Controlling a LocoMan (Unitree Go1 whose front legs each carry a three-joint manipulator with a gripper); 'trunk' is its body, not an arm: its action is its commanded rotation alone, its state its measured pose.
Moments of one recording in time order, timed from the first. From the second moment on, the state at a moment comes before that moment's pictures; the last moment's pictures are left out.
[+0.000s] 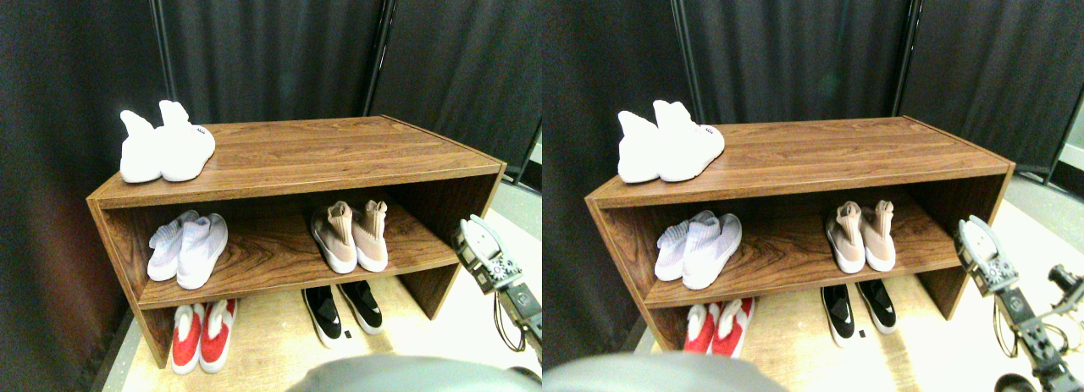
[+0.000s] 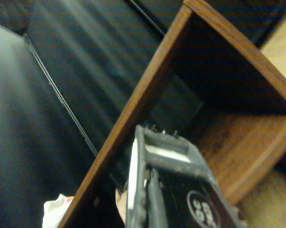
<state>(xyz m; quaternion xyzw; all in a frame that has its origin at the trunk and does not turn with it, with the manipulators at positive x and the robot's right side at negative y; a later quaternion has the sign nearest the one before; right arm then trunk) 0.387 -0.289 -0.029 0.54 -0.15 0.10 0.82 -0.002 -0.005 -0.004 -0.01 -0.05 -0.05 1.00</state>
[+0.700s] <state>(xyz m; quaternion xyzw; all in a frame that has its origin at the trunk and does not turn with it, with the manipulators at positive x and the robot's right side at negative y) 0.379 -0.296 -0.123 0.60 -0.08 0.02 0.79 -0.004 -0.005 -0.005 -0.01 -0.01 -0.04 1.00</state>
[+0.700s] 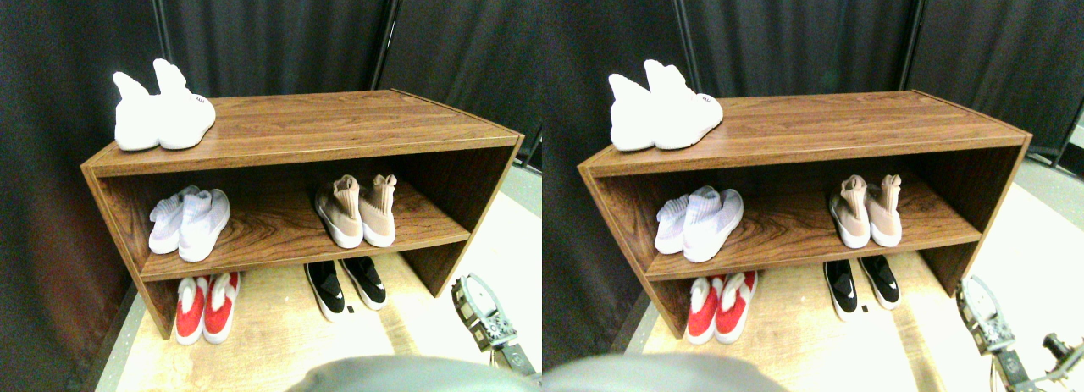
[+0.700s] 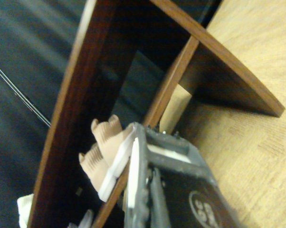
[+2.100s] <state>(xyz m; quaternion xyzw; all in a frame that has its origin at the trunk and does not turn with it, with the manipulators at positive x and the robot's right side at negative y) 0.483 -0.317 -0.215 0.65 -0.03 -0.15 0.74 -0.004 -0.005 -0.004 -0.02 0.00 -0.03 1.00</state>
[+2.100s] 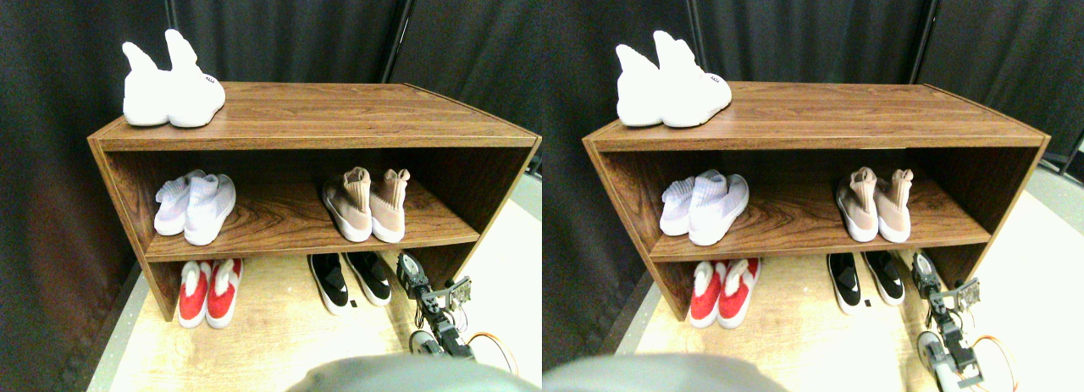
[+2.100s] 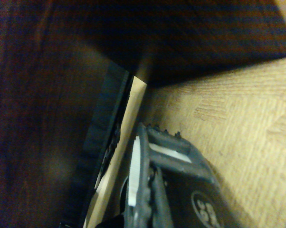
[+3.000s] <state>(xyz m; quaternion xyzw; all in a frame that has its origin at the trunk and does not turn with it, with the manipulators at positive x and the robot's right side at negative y) 0.512 -0.293 -0.240 0.64 0.05 -0.12 0.76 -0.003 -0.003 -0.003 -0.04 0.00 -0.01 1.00</state>
